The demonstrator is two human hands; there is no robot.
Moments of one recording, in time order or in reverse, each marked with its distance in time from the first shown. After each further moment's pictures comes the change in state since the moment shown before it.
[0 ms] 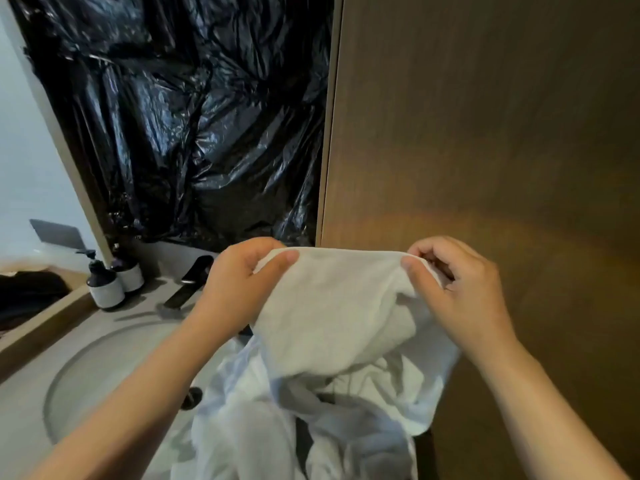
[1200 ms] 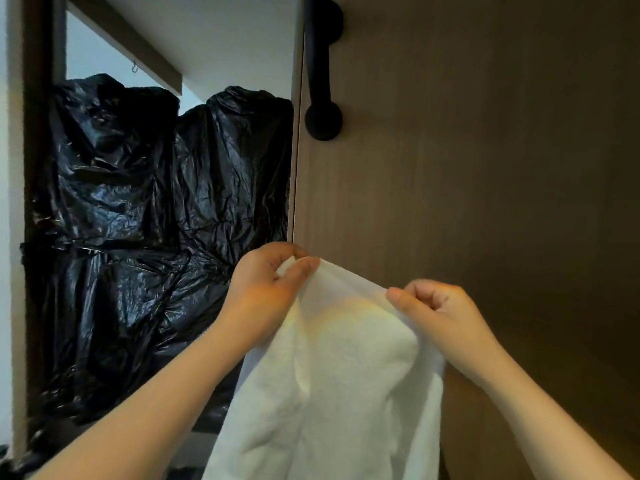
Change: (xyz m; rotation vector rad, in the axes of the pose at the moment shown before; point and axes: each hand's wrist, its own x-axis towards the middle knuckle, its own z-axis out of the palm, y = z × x) left_hand 0.112 0.158 -0.041 -0.169 0.177 0.389; right_hand 0.113 -0.068 -0.100 0.168 0.039 0.083
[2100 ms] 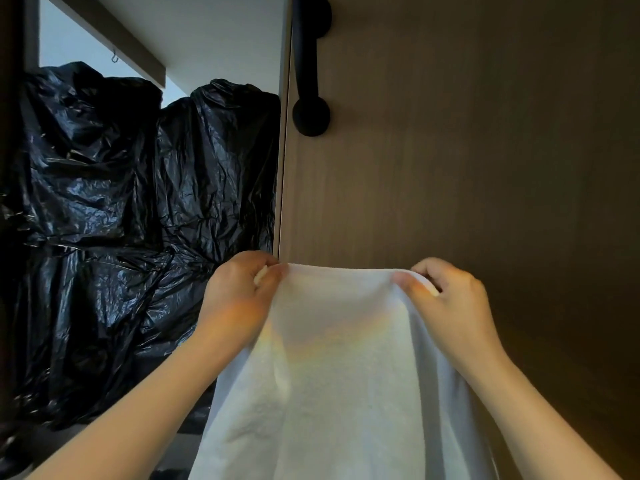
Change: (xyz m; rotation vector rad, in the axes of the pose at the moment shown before) left_hand -0.005 -0.020 -0.002 0.193 0.040 -0.041; right_hand 0.002 0.006 -0.012 -0.334 0.289 -0.059
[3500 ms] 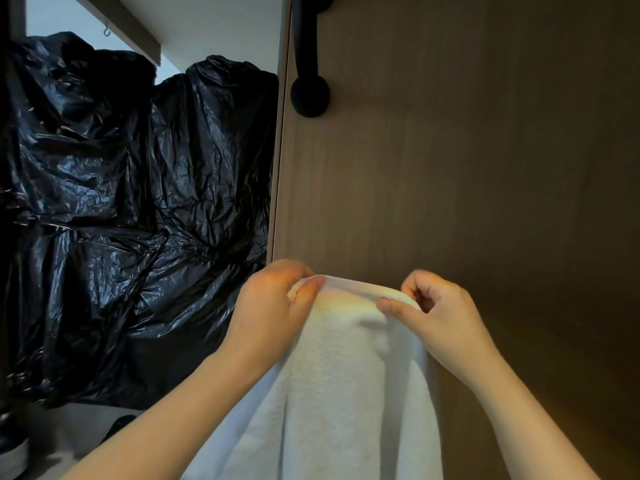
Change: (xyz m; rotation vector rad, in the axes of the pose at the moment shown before) left_hand -0.033 0.025 0.027 -0.095 -0.053 0.136; right_hand -0.020 0.018 0.002 0.110 -0.223 0.065
